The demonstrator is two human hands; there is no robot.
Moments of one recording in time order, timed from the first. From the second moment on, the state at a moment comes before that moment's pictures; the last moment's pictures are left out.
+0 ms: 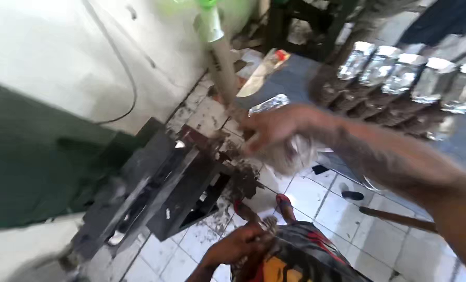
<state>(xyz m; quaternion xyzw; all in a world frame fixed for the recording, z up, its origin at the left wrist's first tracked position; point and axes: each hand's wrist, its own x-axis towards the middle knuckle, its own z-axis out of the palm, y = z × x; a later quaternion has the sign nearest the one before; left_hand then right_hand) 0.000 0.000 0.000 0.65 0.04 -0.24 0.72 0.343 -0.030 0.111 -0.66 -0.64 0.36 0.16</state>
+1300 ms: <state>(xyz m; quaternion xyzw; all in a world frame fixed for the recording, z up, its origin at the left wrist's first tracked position) 0.444 -0.061 -0.093 0.78 -0.23 -0.41 0.42 0.390 -0.379 -0.118 -0.89 -0.31 0.07 0.33</state>
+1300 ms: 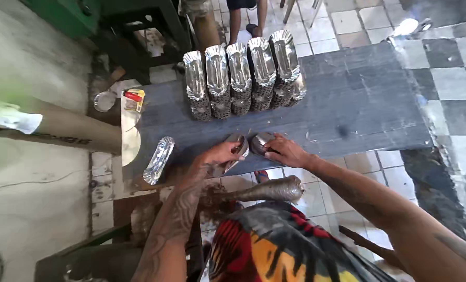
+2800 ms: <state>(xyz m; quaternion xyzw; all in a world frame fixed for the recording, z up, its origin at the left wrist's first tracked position) 0.300 -0.128 -0.240 0.79 0.02 -0.50 0.36 0.202 -0.300 -0.098 -0.71 -0.19 0.67 0.08</state>
